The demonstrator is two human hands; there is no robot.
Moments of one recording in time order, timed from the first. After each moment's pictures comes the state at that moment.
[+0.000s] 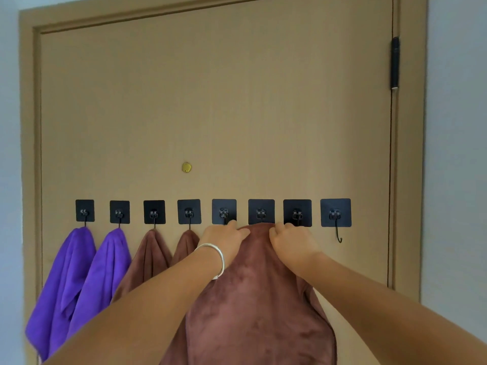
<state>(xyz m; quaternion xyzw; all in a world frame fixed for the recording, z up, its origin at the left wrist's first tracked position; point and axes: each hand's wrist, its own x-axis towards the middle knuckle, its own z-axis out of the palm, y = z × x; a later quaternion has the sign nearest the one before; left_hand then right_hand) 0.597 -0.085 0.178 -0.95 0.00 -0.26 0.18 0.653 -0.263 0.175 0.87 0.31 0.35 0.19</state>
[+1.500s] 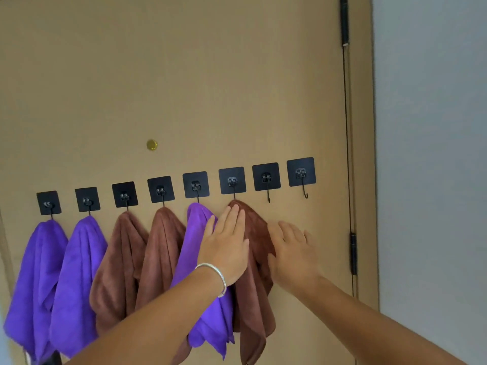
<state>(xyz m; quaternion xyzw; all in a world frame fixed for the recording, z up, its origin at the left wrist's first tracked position) 0.569 -0.146 0.098 -0.93 0.00 -0.36 0.11 0.609 -0.308 0.065 0.91 0.22 0.33 -0.11</state>
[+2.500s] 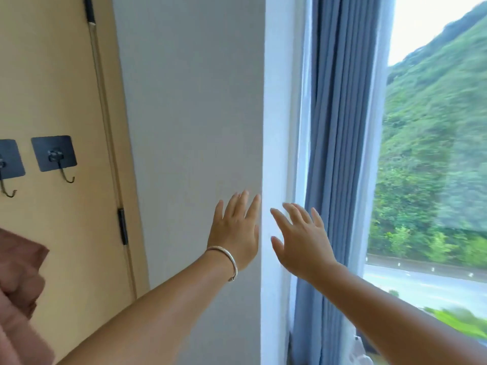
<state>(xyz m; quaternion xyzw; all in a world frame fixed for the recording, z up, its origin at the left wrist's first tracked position) 0.438 -0.387 0.064 -0.72 0.59 -0.31 -0.18 0.285 -0.450 0.055 0.87 -0.36 0.31 0.16</state>
